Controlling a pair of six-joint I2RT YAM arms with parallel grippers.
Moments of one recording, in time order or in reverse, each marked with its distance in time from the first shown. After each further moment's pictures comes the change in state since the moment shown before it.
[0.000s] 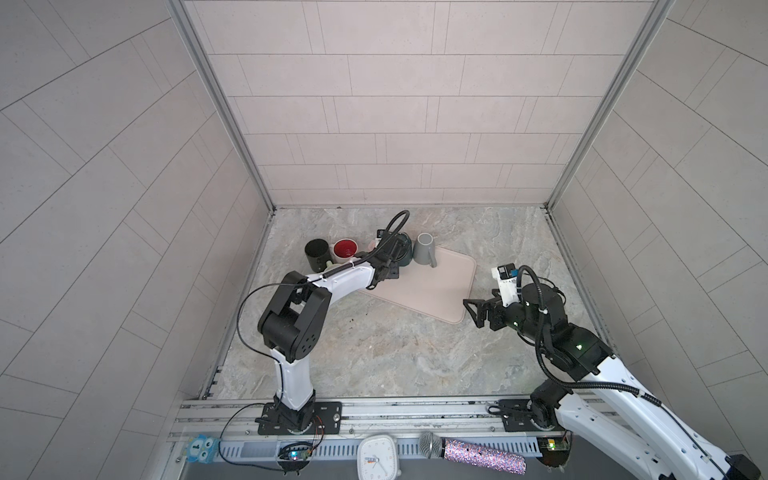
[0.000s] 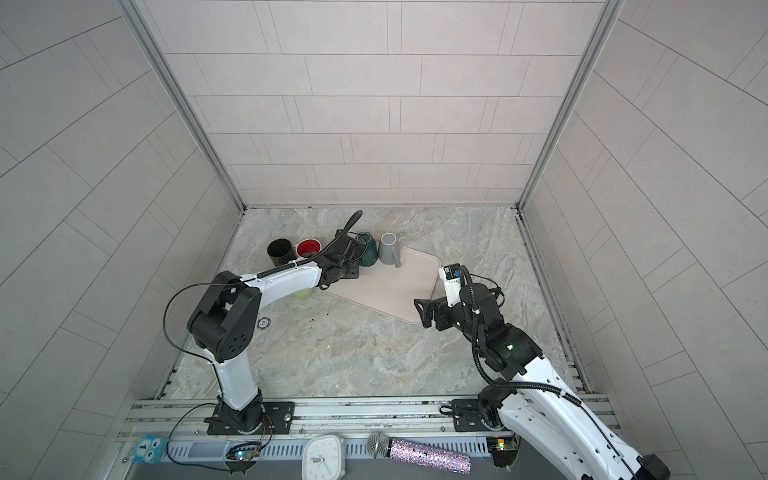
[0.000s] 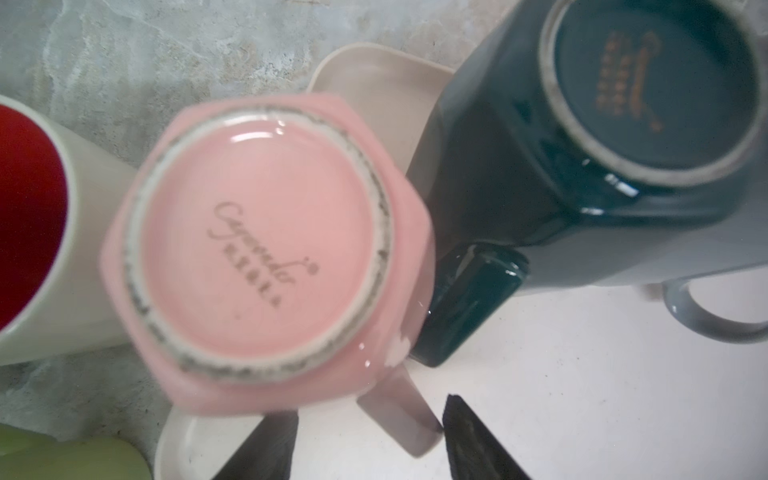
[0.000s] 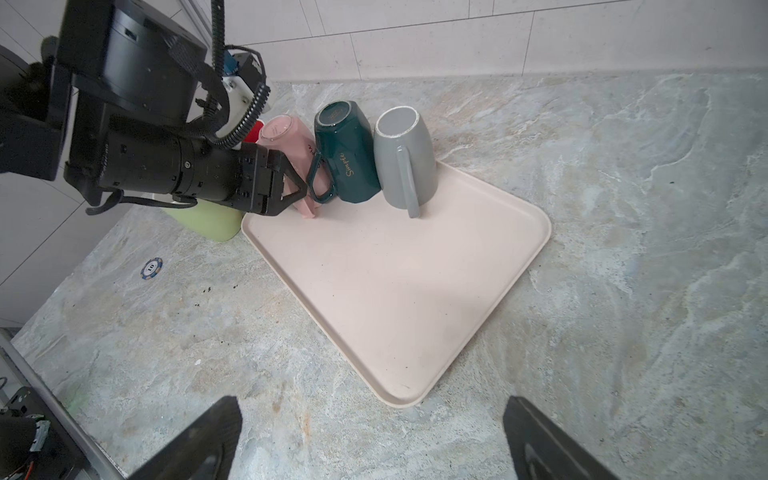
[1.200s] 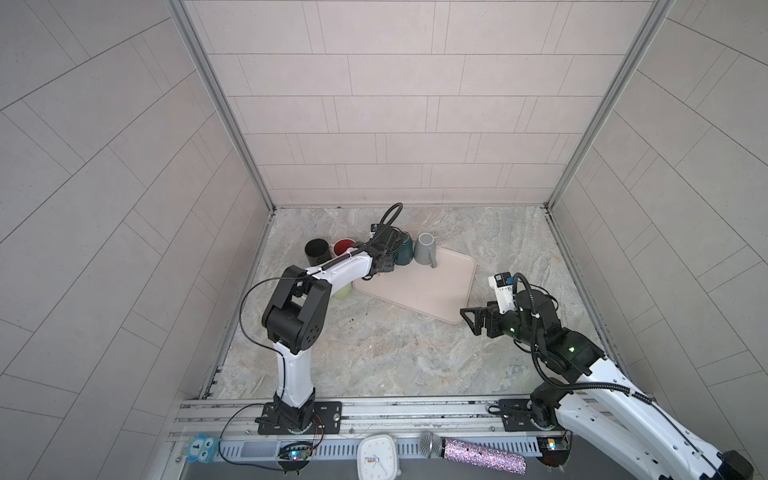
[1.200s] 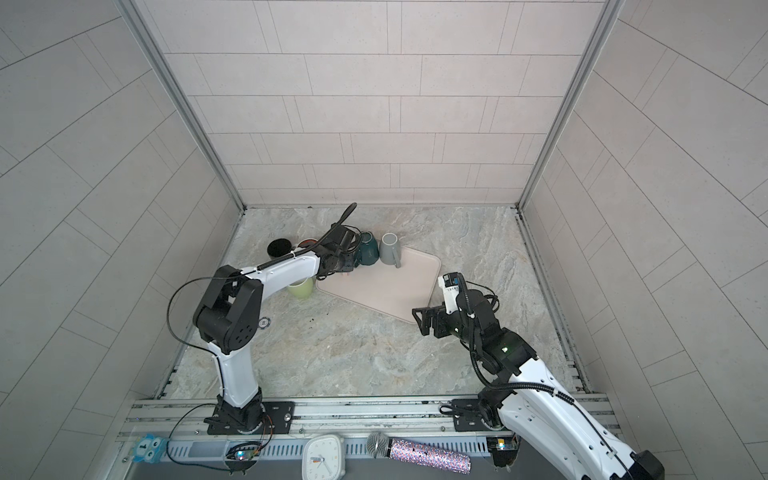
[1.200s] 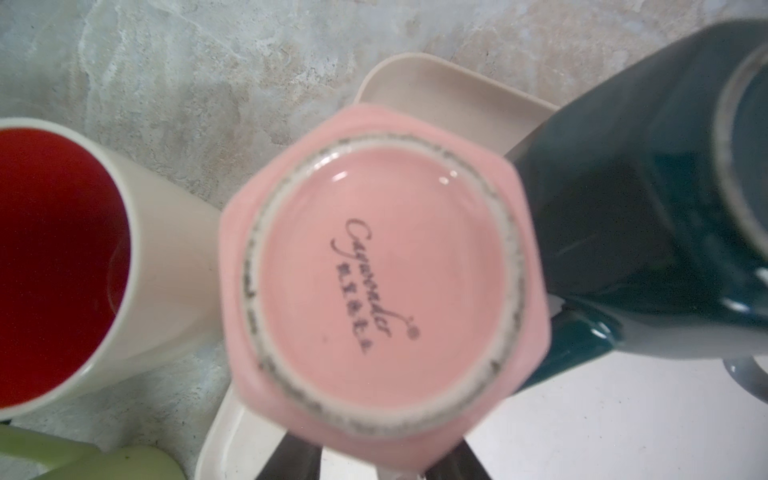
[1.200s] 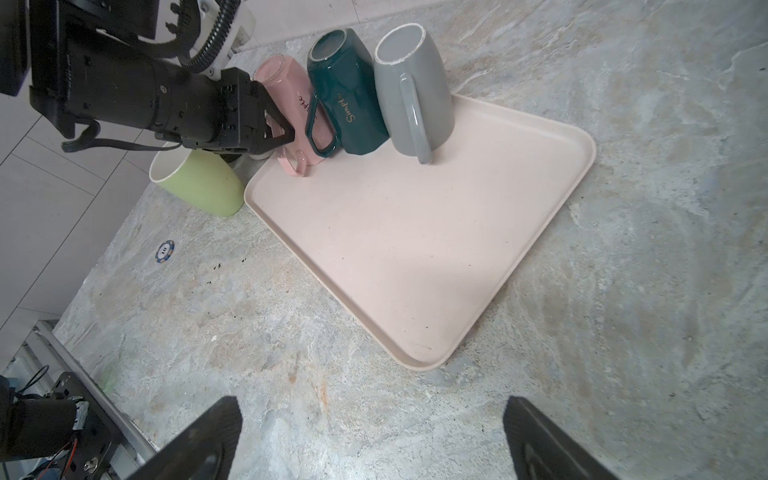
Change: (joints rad) left arm 0.068 0.054 0.124 -0.127 0.017 -0.003; right arm -0.002 -0.009 -0.101 0.021 -0.072 0.108
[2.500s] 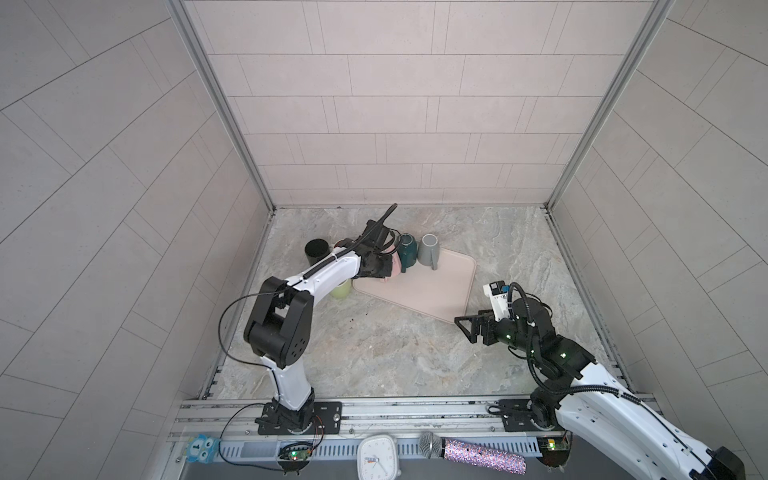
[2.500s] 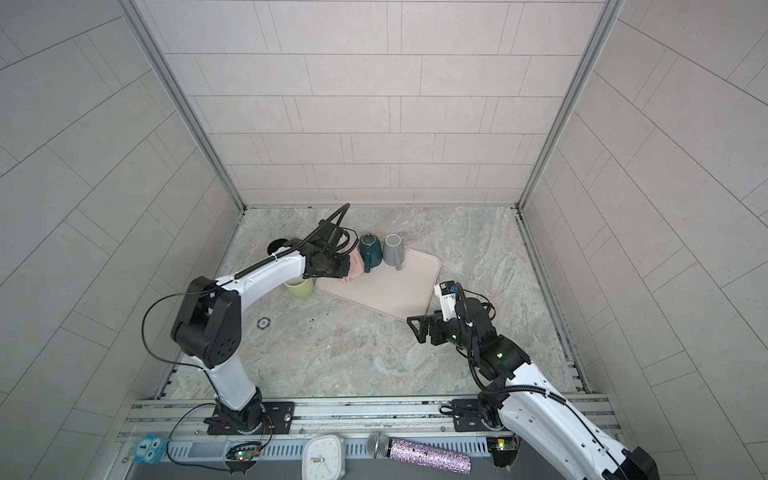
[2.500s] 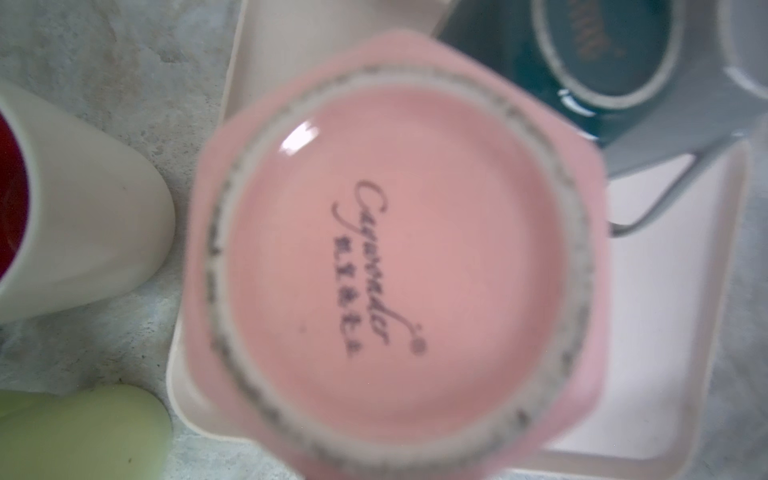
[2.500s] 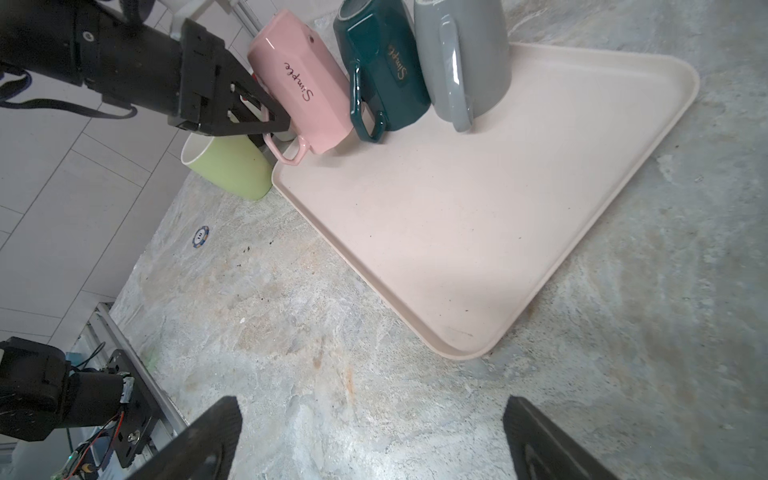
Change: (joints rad) left arm 0.023 -0.180 -0.061 -0.126 0.332 0.110; right arm 0.000 -0.021 -0.135 0.156 -0.114 0.072
